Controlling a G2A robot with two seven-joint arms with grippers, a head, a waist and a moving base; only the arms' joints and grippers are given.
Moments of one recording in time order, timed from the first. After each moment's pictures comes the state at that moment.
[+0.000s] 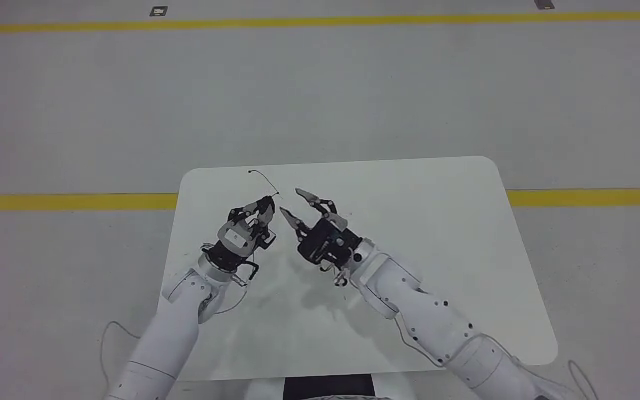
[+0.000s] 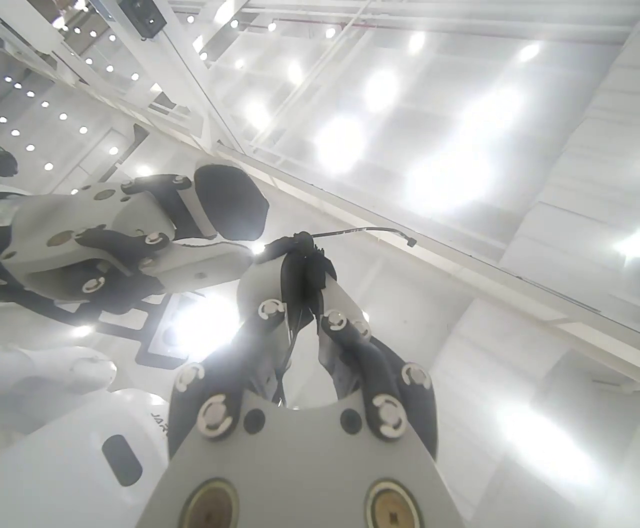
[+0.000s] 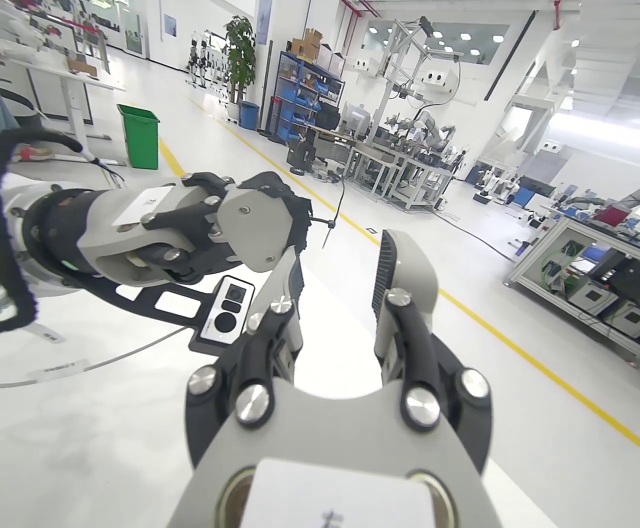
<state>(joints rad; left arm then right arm) 1.52 -1.19 -1.28 -1.52 -1.57 0.29 -0.86 -1.24 -1.23 0.75 -1.65 -1.57 -0.03 -0.24</state>
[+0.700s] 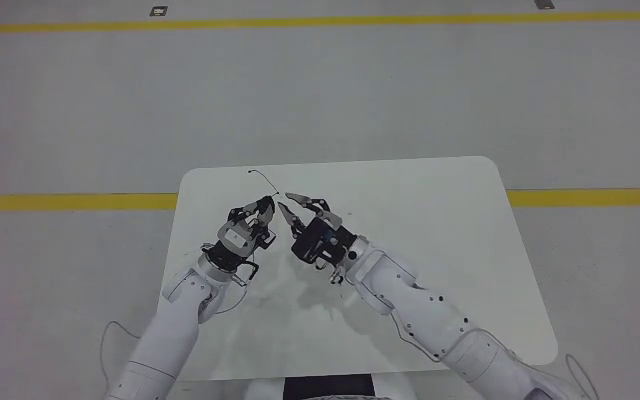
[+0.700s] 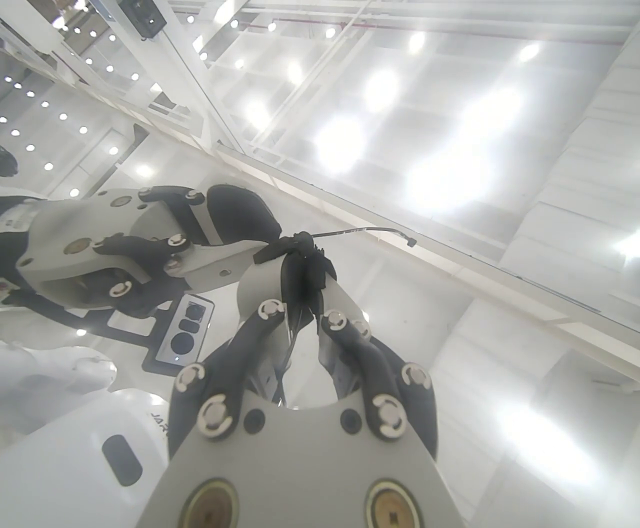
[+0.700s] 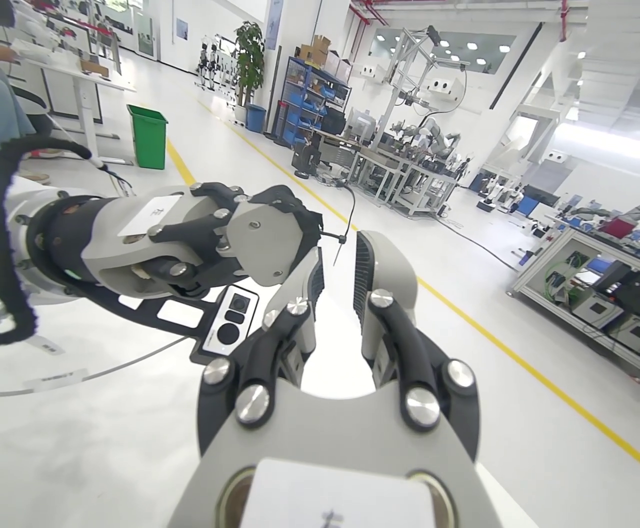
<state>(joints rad) 1.52 -1.19 -1.28 -1.52 -1.57 0.29 -0.86 -1.21 -1.24 0.72 -1.62 -1.57 -0.02 -0.26</state>
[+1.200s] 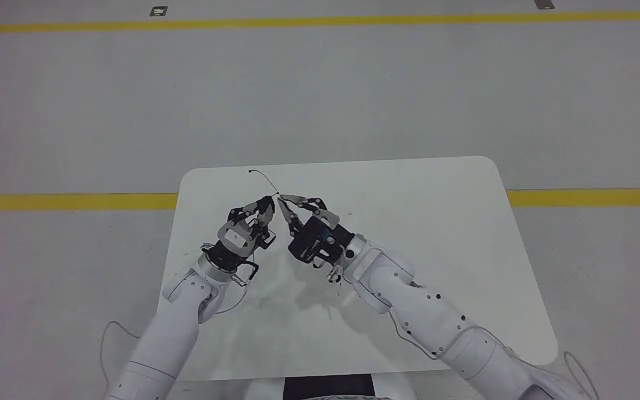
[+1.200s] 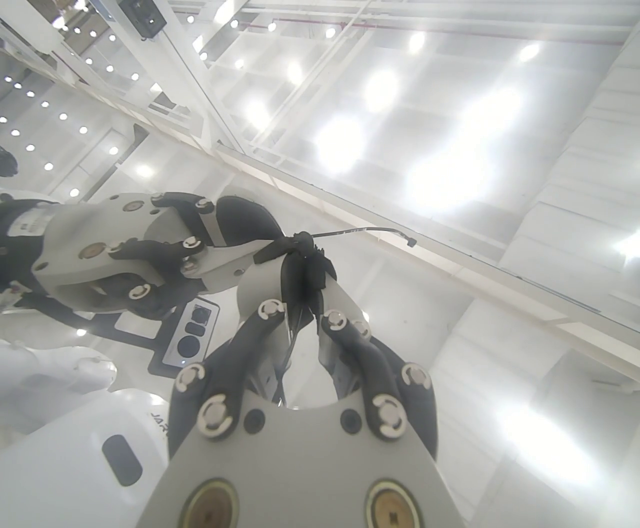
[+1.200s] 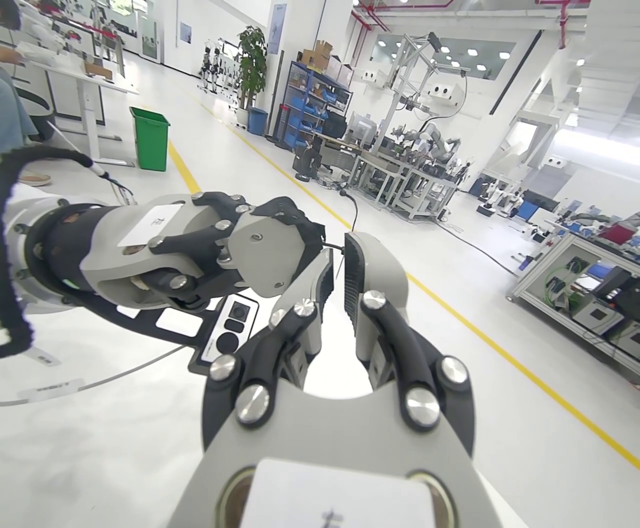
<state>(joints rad) 1.52 -1.19 -1.28 -1.52 -1.57 0.29 -0.86 -1.19 -1.25 0.71 -1.61 -1.57 -0.02 -0.26</state>
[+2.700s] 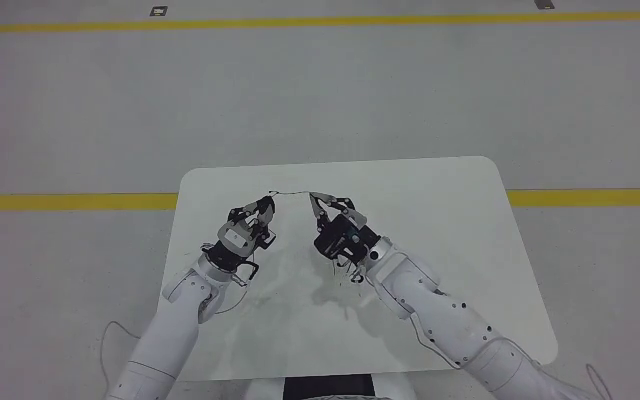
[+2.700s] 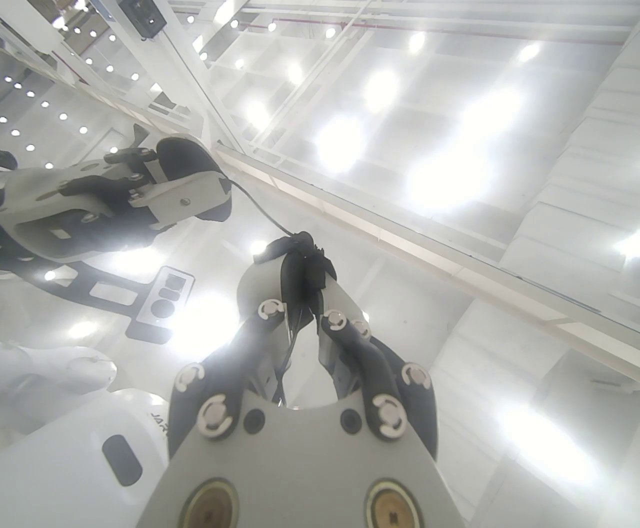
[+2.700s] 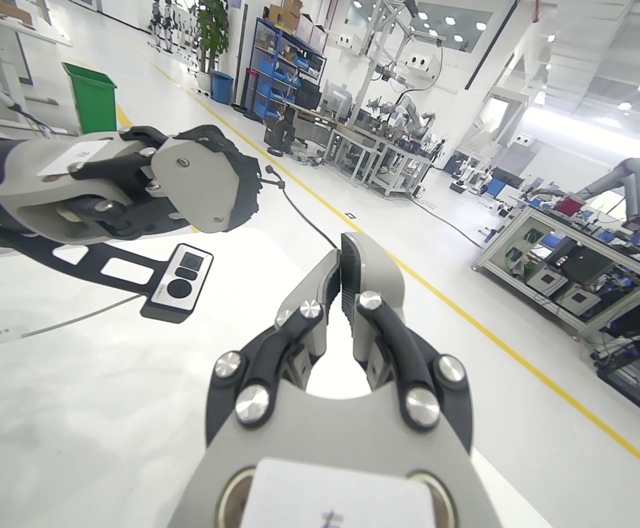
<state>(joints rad) 1.52 -1.19 -1.28 -1.52 -1.57 0.29 -0.86 -1.27 -1.14 0.78 -1.72 -1.57 0.04 -0.19</state>
